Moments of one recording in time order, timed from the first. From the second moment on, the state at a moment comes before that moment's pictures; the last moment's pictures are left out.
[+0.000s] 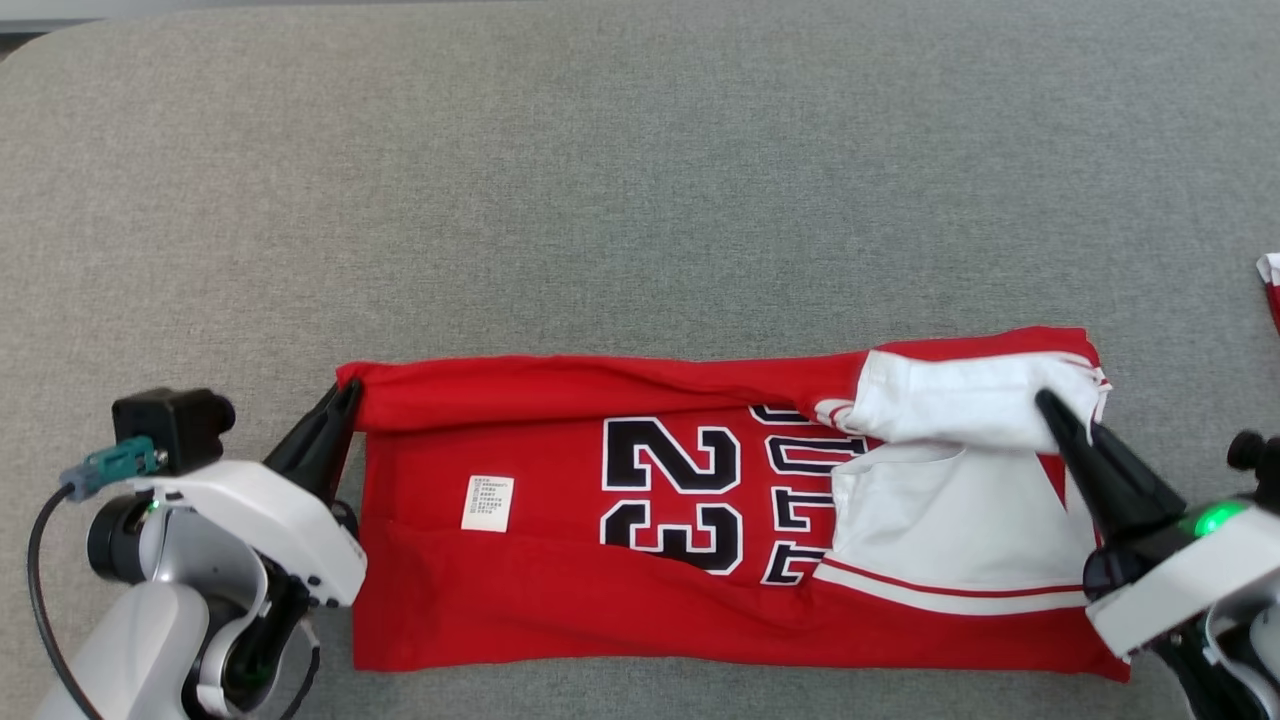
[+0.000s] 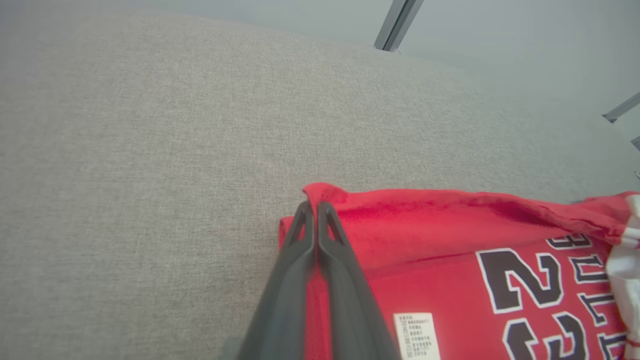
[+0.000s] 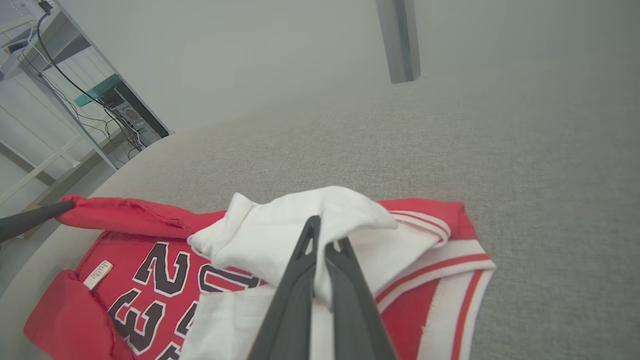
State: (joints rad) left arm -0.28 0.44 -0.39 0.09 -0.81 0.08 0.13; right arm -0.25 -0.62 0.54 0.07 0.94 0.13 -0.23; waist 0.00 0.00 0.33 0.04
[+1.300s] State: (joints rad) left arm -0.12 0.42 -0.34 -0.06 -0.68 0.31 -0.07; right arm -0.03 -0.27 0.08 0.09 0.55 0.13 -0.26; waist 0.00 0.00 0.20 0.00
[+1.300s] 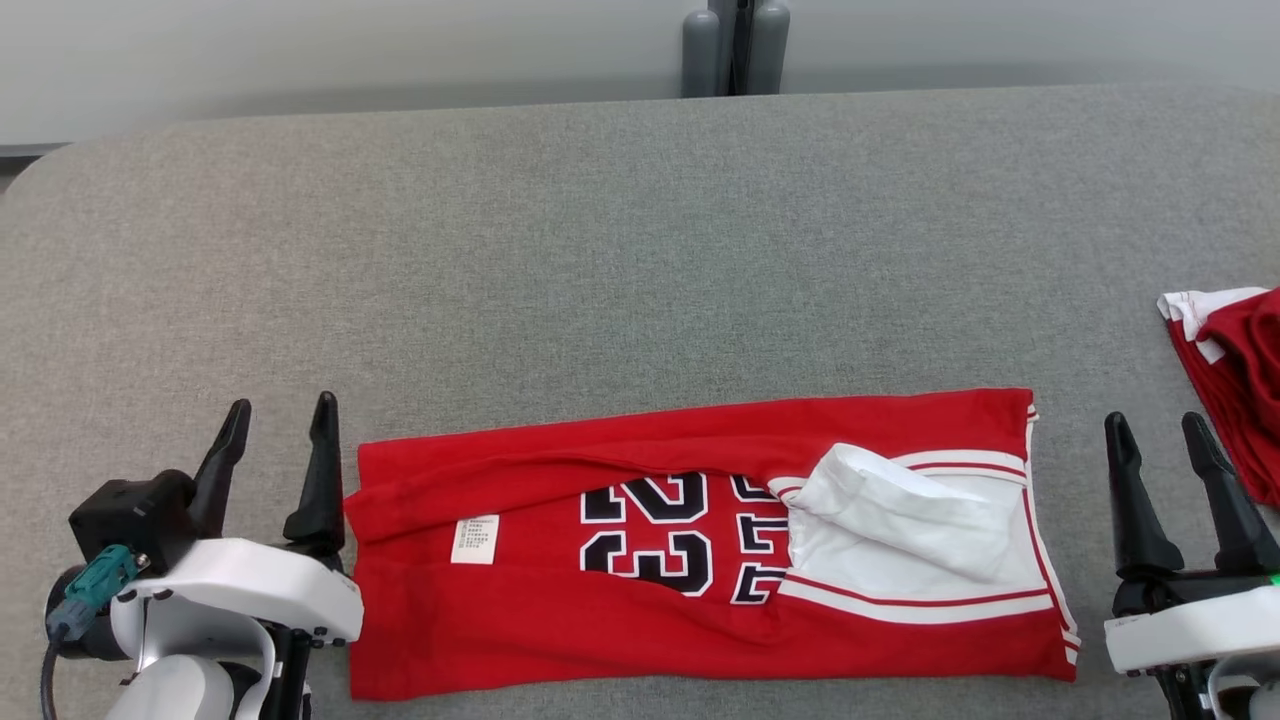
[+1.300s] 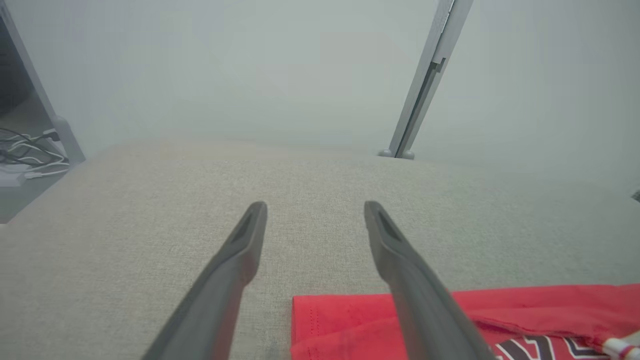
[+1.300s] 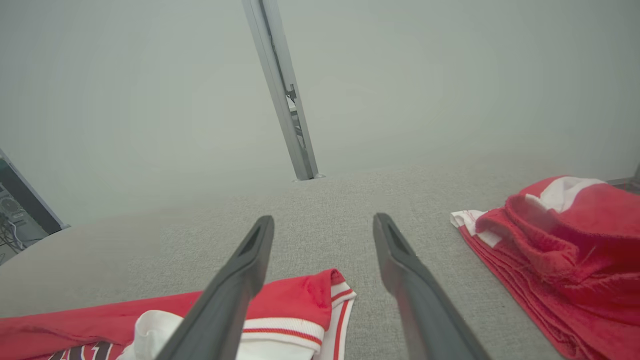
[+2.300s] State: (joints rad) left arm -0.08 0.39 -0.45 0.06 -0.61 0.30 -0.13; right arm 0.03 -0.19 0.03 0.18 0.35 0.13 -0.16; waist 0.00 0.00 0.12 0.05
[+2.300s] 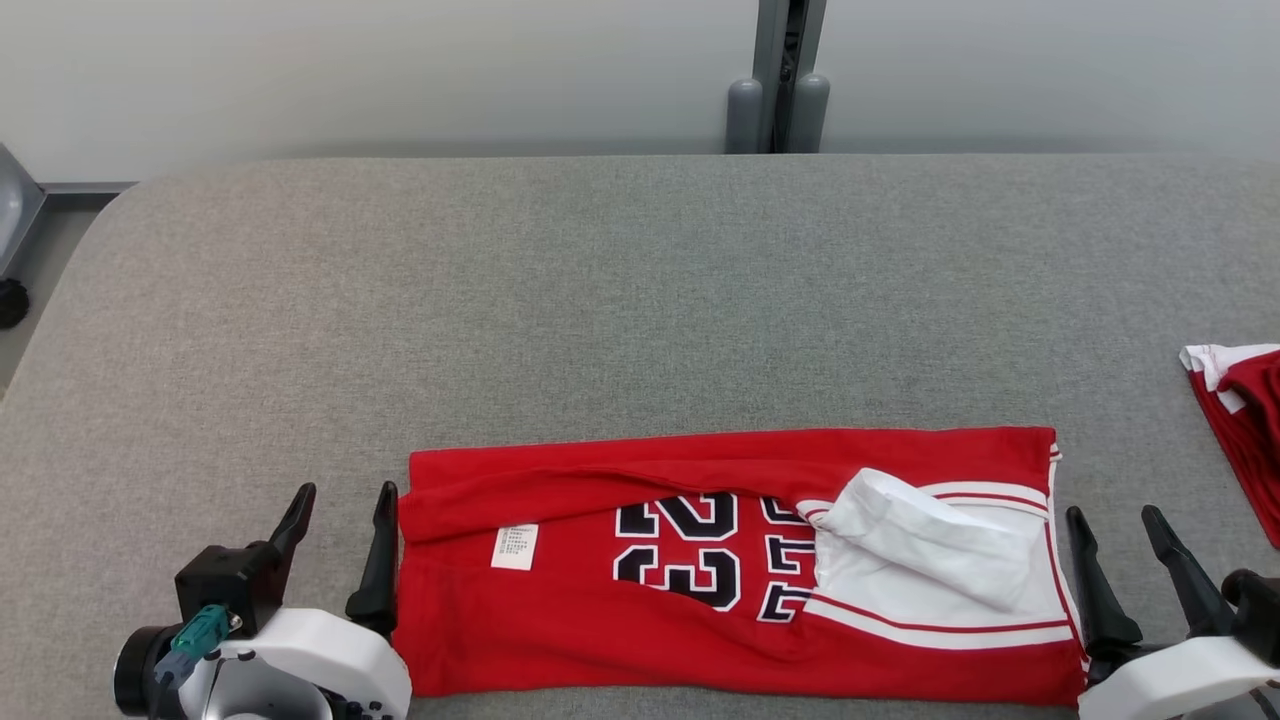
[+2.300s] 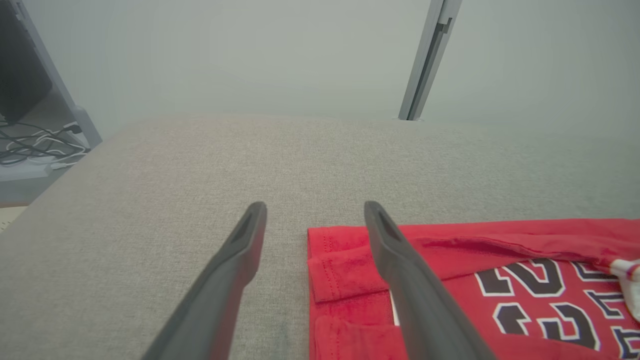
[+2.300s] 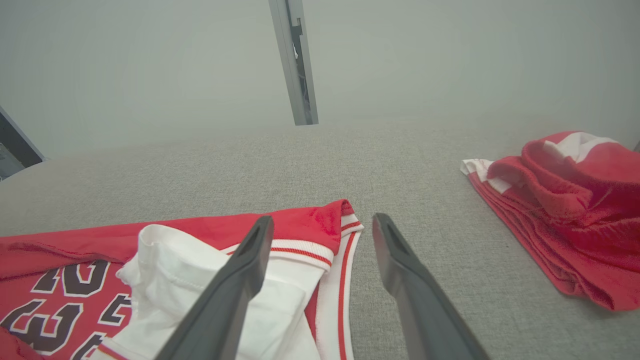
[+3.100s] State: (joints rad) left arm -0.21 0.33 -0.46 0.15 -0.62 0.25 -0.20; right arm -0.08 -0.23 0.13 0.42 0.42 0.13 -0.10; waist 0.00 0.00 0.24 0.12
